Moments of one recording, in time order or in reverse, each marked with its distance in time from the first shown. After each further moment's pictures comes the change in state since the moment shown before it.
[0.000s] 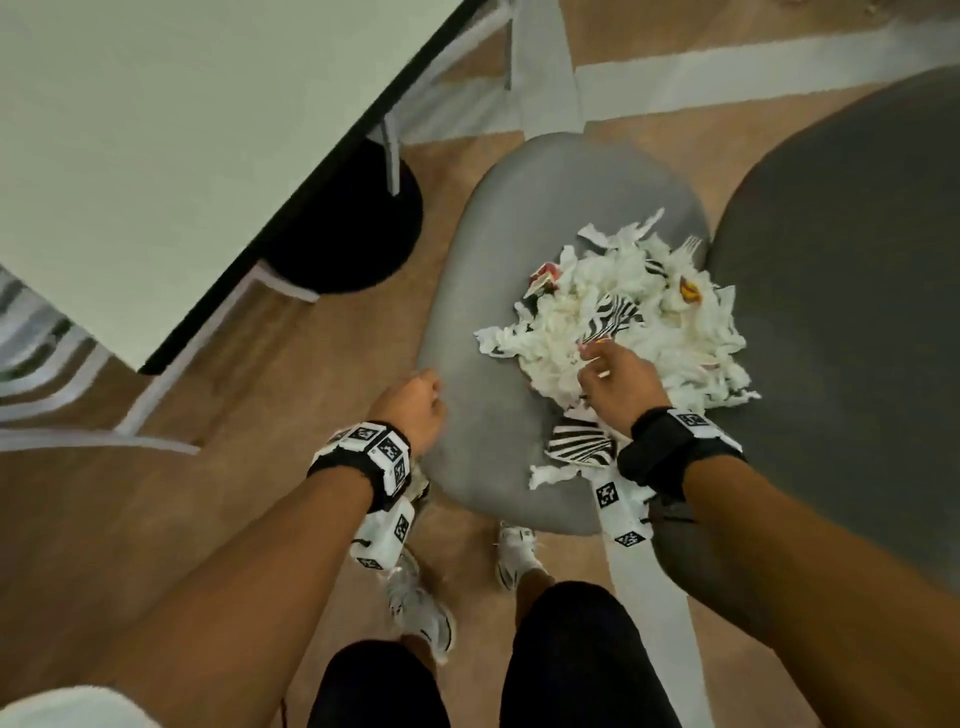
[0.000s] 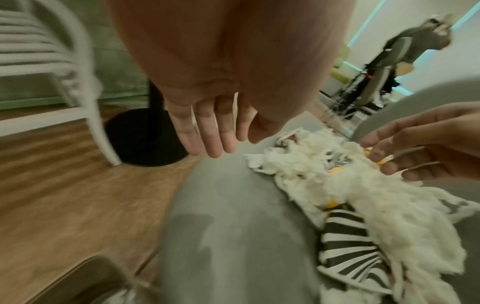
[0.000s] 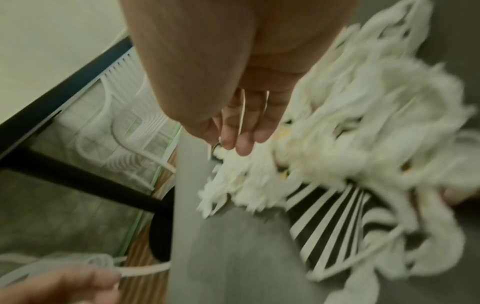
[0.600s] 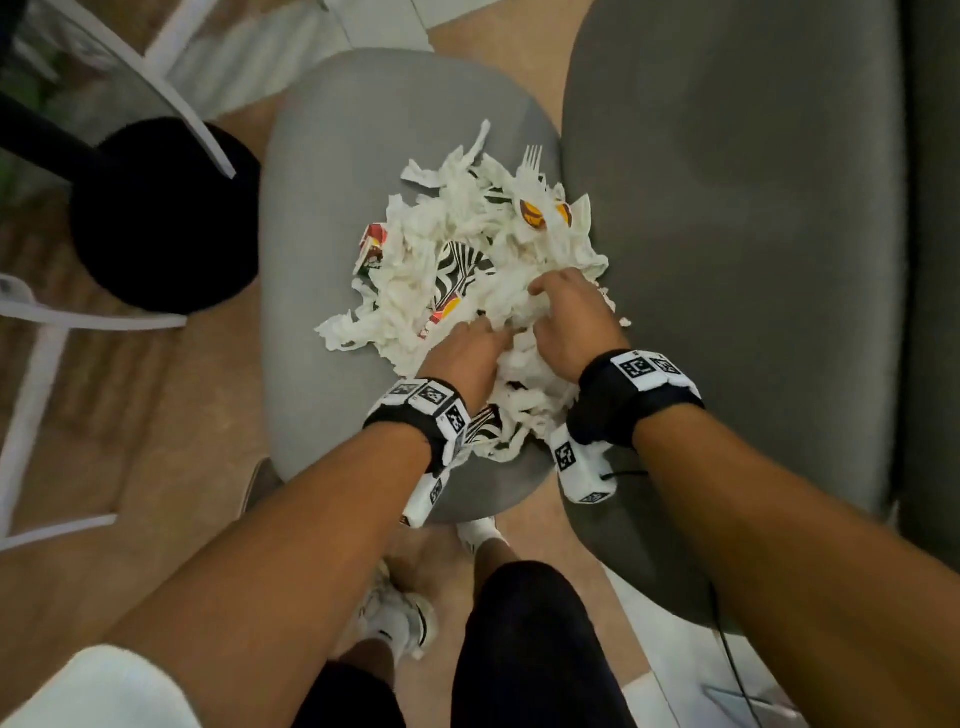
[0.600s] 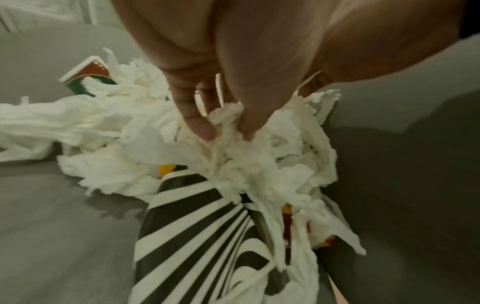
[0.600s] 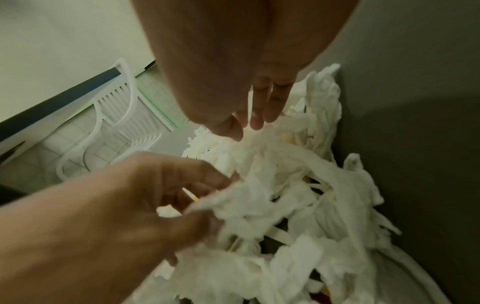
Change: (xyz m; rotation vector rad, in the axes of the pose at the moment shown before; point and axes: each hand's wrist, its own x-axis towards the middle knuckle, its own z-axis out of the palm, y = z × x) left_hand 0.078 0.203 0.132 0.383 -0.139 0.548; right_hand 0.030 0.118 -0.063 -0.100 0.094 0.034
